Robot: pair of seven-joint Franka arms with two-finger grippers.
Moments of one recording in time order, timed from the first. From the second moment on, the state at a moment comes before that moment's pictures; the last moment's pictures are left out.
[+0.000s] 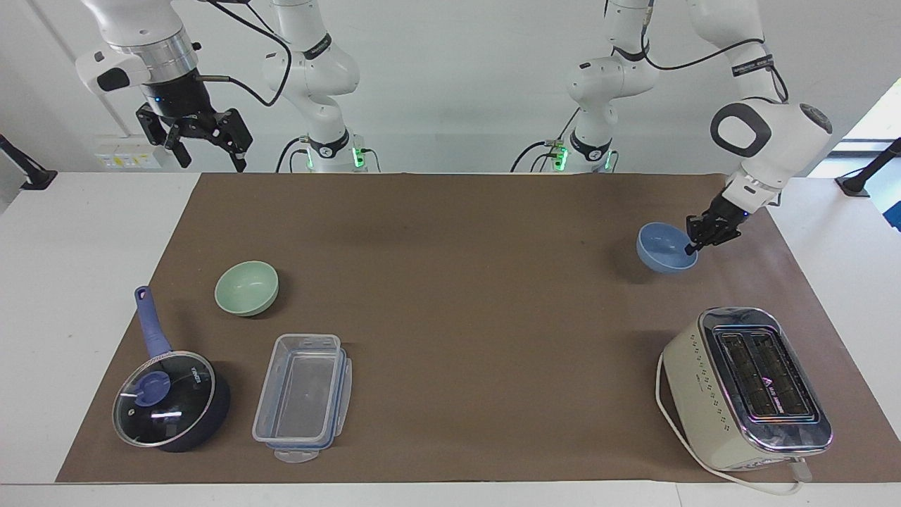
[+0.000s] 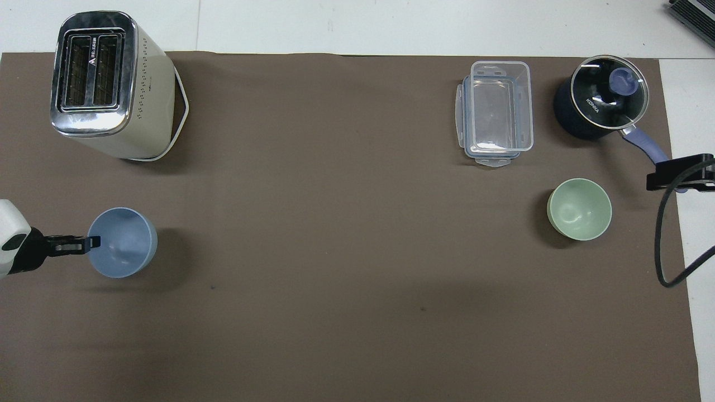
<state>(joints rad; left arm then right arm) 0.14 -0.15 0.08 -2.38 -0.37 2.28 0.56 -0.04 -0.06 0.01 -1.52 -0.01 1.53 0.09</state>
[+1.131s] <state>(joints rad) -0.47 0.00 -0.11 -2.20 -0.12 2.35 -0.56 -0.04 -0.06 0.01 -1.52 -0.01 1.53 0.09</state>
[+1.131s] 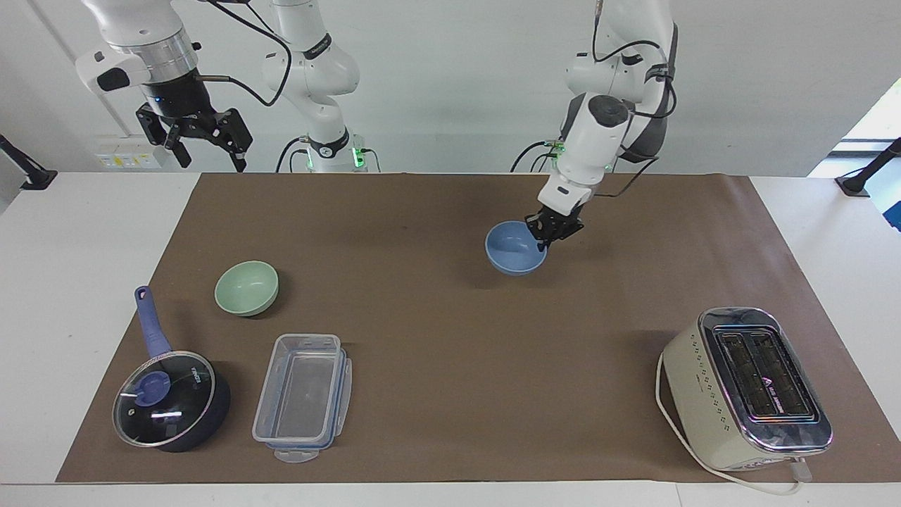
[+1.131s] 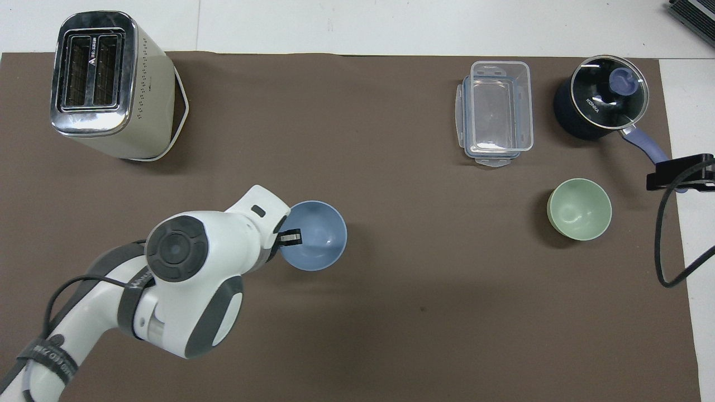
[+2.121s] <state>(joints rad) -0.64 0.14 -0.11 -2.17 -0.12 2.46 -0.67 -0.04 -0.06 0.01 -1.52 -0.01 1.53 0.09</state>
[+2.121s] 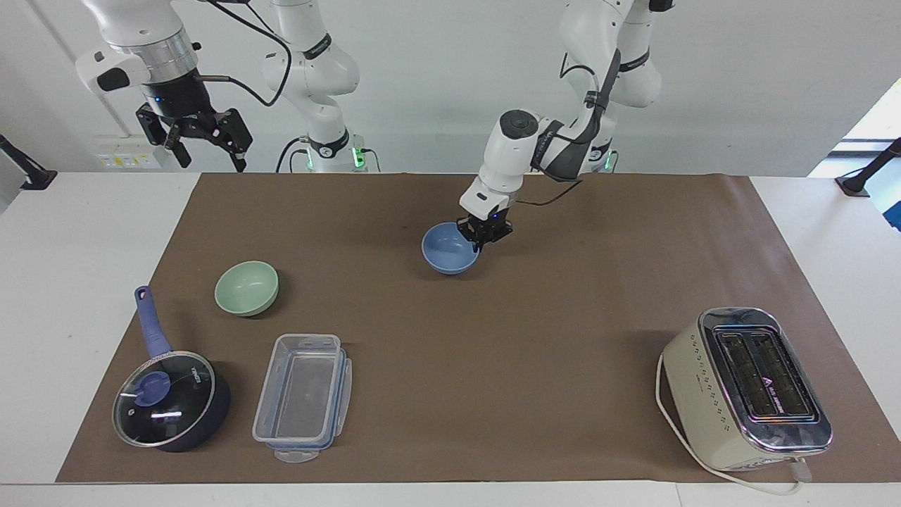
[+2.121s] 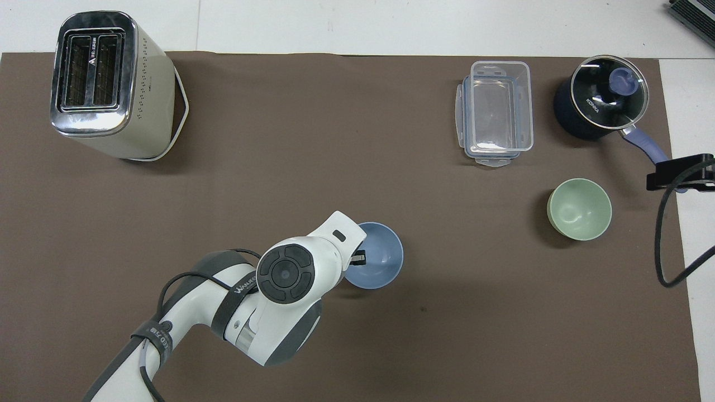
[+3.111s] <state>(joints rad) -0.63 0.13 -0.08 -2.10 -0.09 2.34 -0.63 -0.04 -0.06 0.01 -1.52 -0.01 1.53 0.09</state>
